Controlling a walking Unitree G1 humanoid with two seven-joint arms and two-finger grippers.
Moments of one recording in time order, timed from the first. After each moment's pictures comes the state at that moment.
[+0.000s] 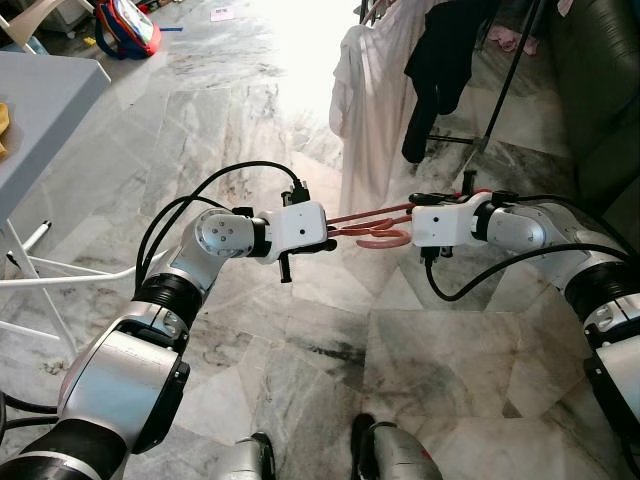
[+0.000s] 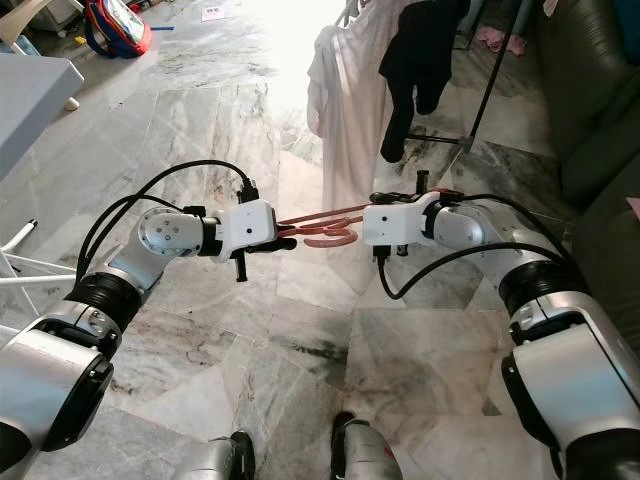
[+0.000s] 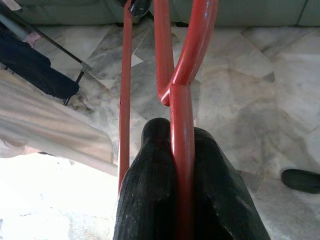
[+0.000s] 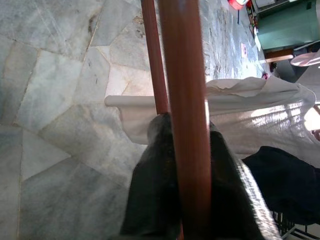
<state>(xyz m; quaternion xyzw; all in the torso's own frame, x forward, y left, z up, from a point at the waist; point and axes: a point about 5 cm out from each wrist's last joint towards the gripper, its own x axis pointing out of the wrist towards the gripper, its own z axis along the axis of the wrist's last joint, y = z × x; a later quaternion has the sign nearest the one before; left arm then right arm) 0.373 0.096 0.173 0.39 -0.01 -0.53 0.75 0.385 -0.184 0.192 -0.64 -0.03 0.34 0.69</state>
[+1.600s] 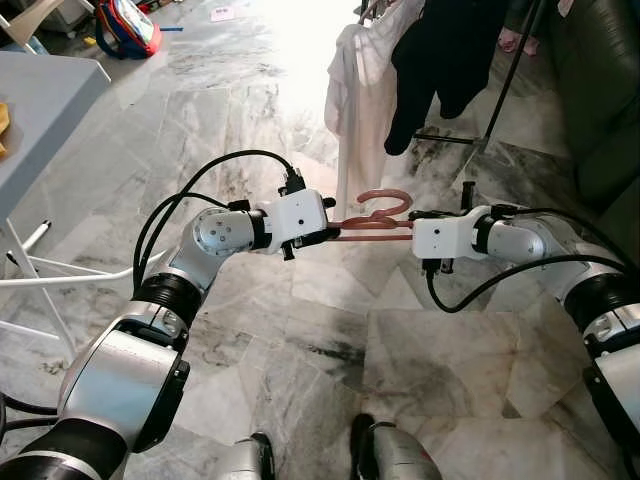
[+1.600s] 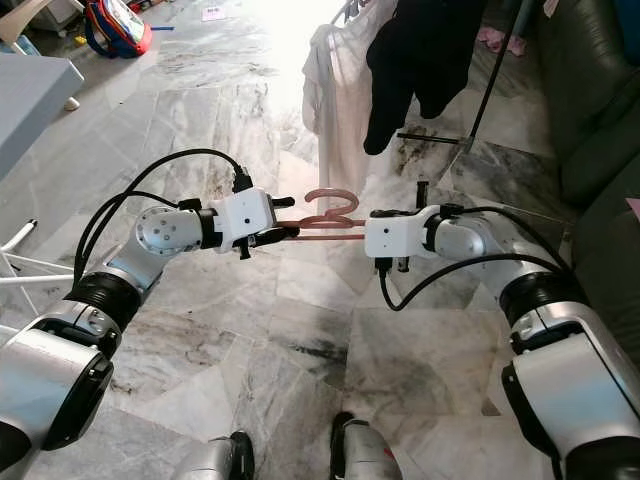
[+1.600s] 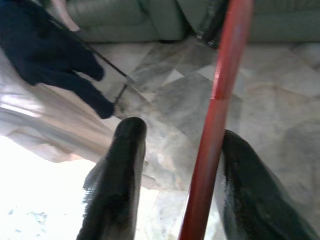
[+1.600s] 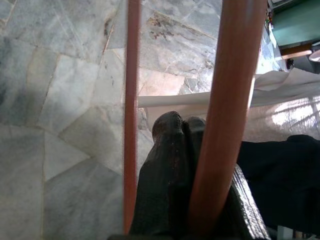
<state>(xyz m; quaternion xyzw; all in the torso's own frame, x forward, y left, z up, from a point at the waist) 0.378 0.096 0.183 0.38 -0.08 -0.47 0.79 0.379 -0.188 0.174 -0.62 -0.01 0.35 0.70</state>
